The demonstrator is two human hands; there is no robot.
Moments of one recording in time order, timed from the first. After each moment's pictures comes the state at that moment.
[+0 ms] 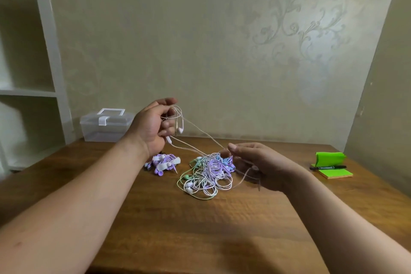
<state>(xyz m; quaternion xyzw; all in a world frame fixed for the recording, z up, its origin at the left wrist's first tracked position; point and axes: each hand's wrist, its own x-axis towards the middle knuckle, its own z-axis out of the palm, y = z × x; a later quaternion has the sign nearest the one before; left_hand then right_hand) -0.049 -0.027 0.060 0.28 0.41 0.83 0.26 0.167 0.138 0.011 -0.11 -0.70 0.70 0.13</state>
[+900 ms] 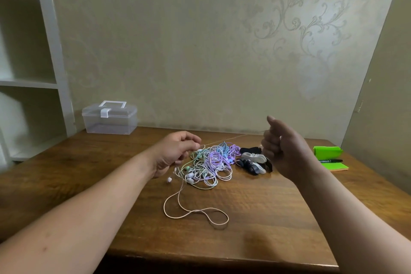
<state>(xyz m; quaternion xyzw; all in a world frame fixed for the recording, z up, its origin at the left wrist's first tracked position) -0.026 -0.027 -0.006 0.38 0.64 0.60 0.29 0.194 0.152 0.020 -0.16 -0.53 0.75 0.36</state>
